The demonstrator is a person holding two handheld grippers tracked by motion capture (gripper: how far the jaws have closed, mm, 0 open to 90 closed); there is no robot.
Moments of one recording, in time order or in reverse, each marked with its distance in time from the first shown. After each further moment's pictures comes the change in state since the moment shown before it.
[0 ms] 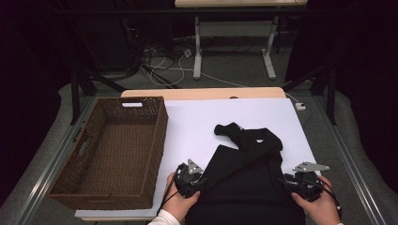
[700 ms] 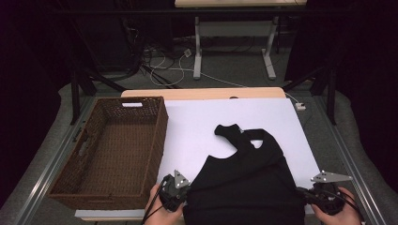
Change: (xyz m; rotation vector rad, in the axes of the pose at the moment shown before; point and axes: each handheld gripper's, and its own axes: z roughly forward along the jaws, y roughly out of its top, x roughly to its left) left arm -0.006 -0.035 -0.057 0.067 0.080 0.014; right arm -0.006 -0.024 -0.053 0.071 0.006 0.051
